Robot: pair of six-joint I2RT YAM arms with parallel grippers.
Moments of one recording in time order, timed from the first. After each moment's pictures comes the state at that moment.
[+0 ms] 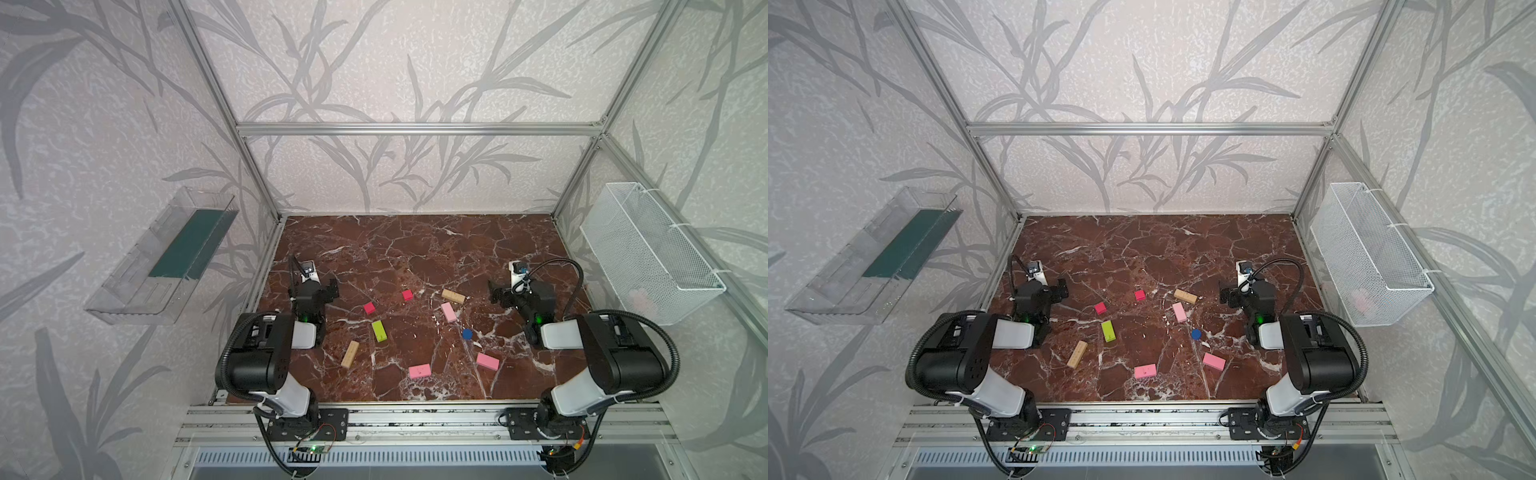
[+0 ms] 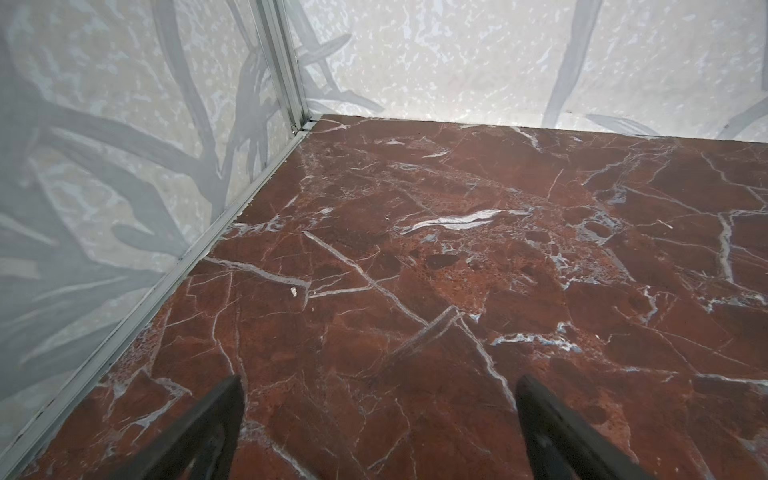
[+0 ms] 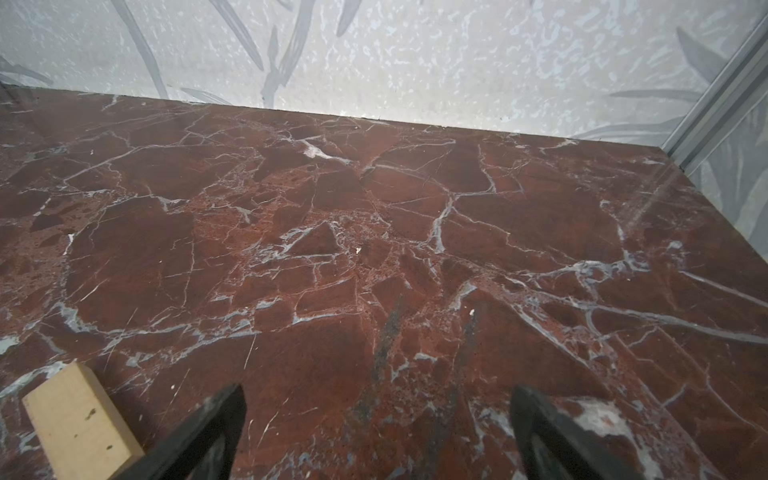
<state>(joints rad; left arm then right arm) 0.00 1.59 0.37 0.87 -0.28 -0.04 0.04 1.58 0.36 0.89 -0.16 -0.06</state>
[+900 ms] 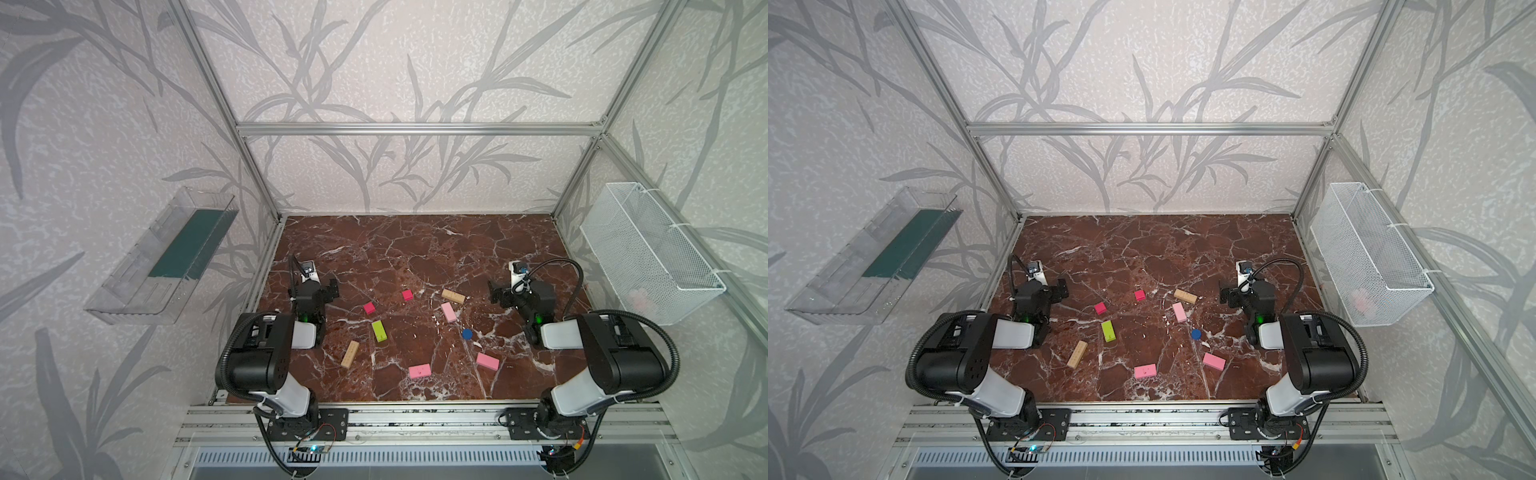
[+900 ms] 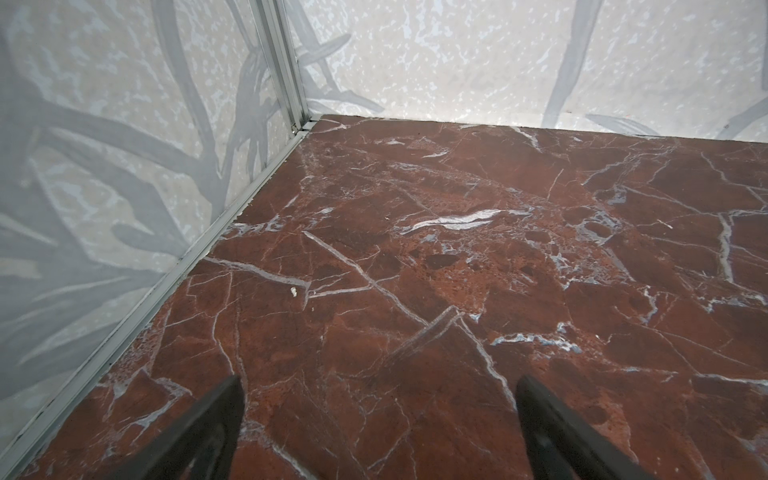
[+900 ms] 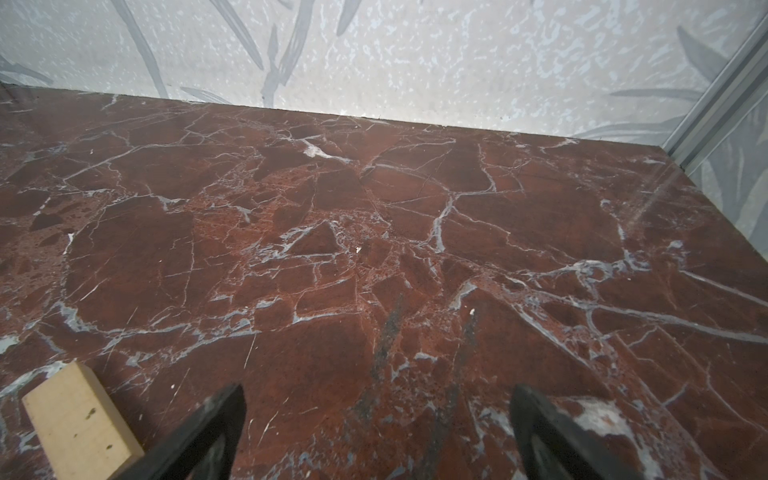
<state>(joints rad) 0.00 1.59 0.37 0.87 -0.28 -0.04 0.04 1.58 0.36 0.89 -0.16 -0.06</state>
